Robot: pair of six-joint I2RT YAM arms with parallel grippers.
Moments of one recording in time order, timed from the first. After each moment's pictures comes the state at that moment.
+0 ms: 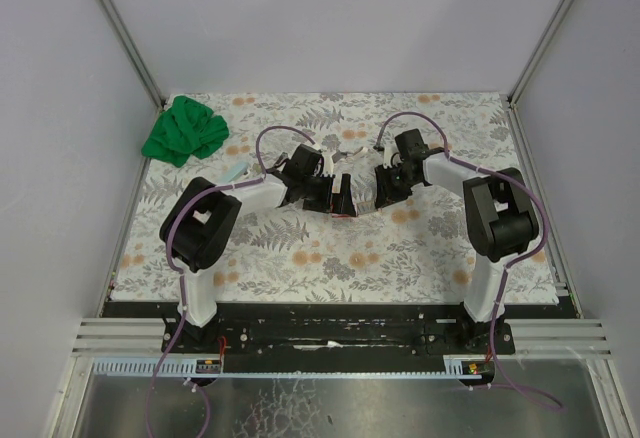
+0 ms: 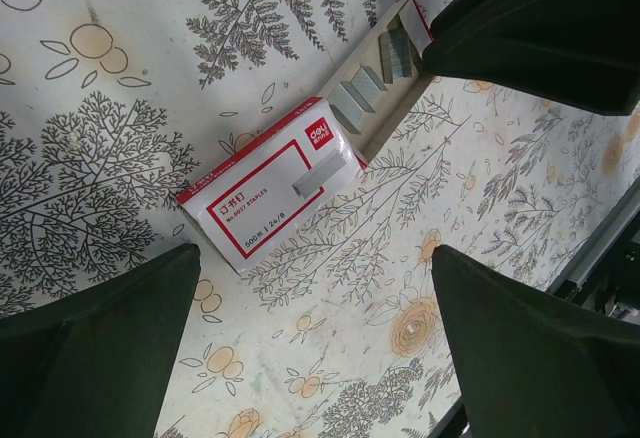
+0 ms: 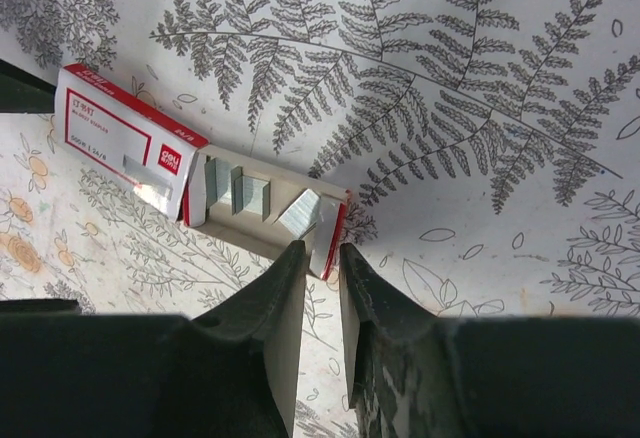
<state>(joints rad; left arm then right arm) -0.56 1.92 1.16 -0.10 0.47 -0.44 0.31 1.93 1.23 -0.47 -0.38 0.03</state>
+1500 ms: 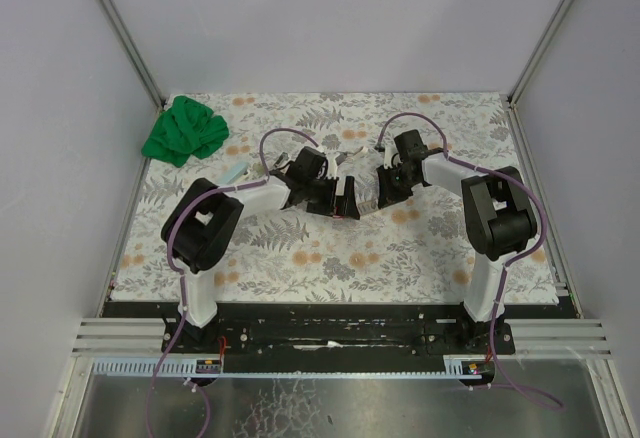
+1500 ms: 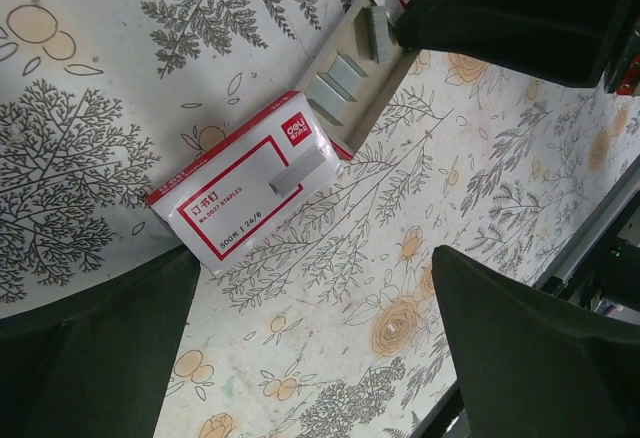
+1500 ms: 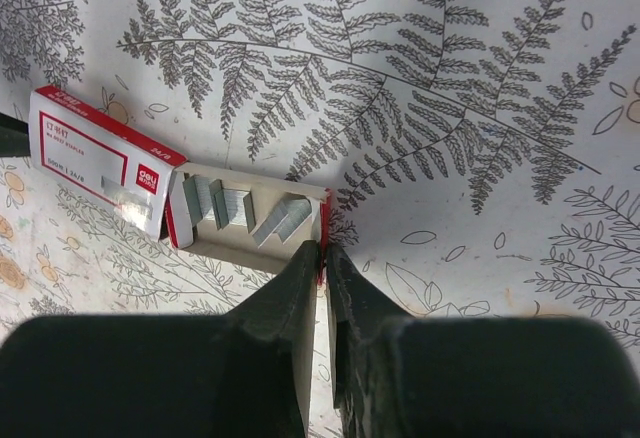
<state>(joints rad) -0.58 1.92 1.16 -0.10 0.47 -0.47 0.31 1.93 1.23 -0.47 -0.35 0.05</state>
